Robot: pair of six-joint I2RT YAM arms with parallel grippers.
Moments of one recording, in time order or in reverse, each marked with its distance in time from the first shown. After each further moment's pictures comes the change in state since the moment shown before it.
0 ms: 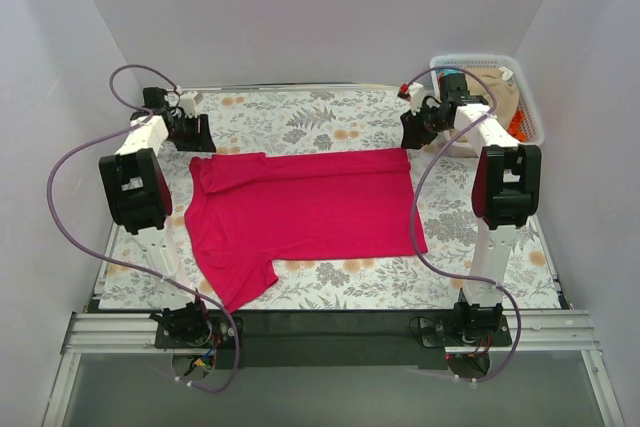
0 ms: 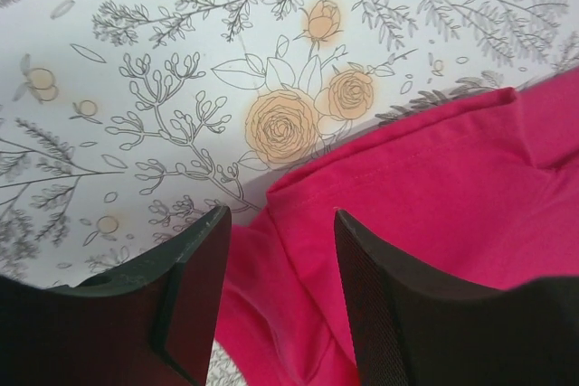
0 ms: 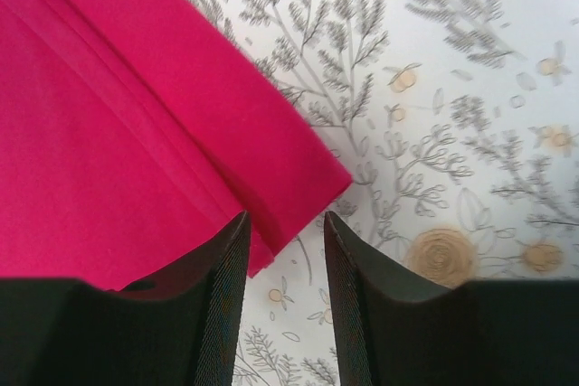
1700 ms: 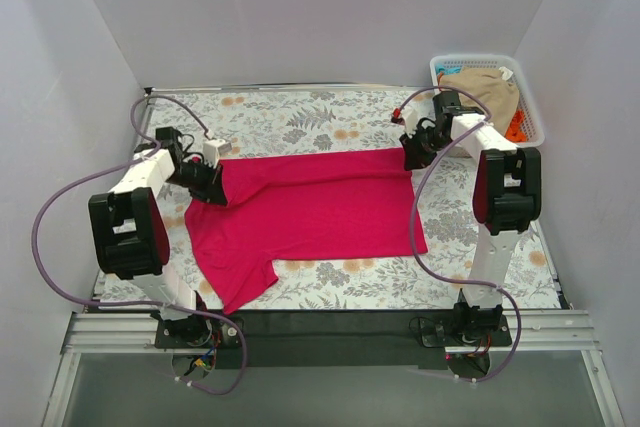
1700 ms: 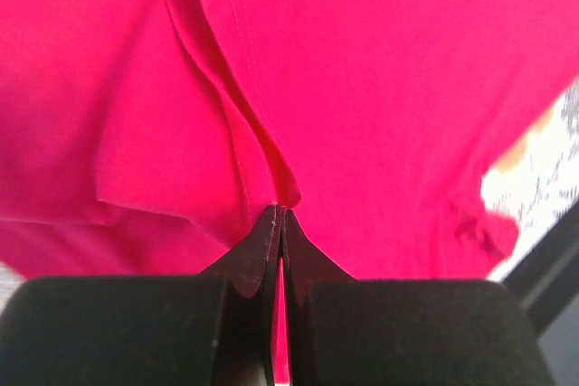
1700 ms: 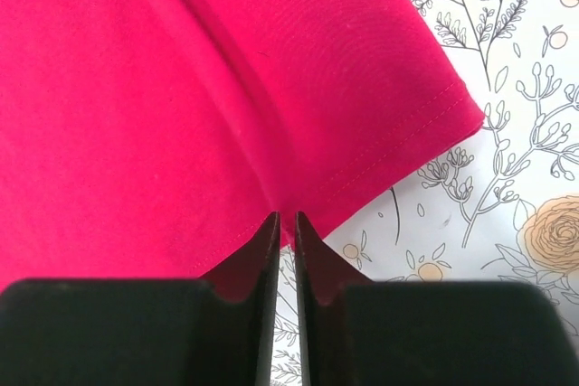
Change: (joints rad) left arm -0.062 -0.419 -0.477 -0.241 0.155 0.366; right arm 0.019 -0.050 -0.155 -0.108 0.018 -0.136
